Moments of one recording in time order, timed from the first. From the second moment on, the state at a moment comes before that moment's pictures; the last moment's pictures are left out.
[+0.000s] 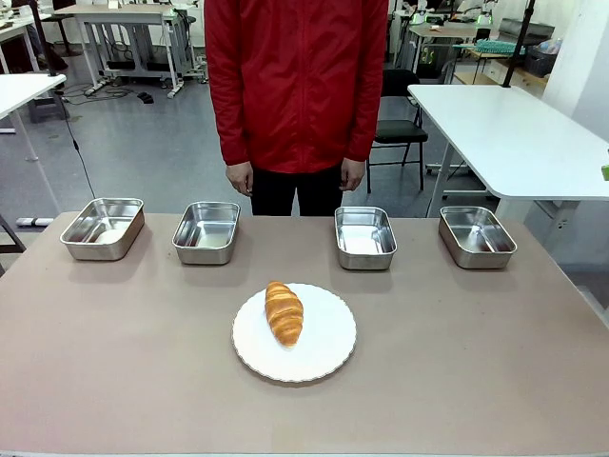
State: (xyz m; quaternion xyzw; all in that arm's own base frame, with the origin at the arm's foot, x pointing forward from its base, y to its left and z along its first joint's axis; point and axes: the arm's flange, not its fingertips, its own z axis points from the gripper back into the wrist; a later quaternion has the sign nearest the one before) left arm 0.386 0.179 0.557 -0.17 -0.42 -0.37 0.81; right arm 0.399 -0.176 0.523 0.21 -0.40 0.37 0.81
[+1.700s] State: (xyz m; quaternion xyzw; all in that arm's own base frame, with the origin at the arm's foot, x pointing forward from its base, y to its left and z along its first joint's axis) left arm 0.386 0.179 0.557 -0.17 -0.42 -0.37 0.81; right arm 0.399 -0.176 0.523 0.21 -0.40 0.37 0.81
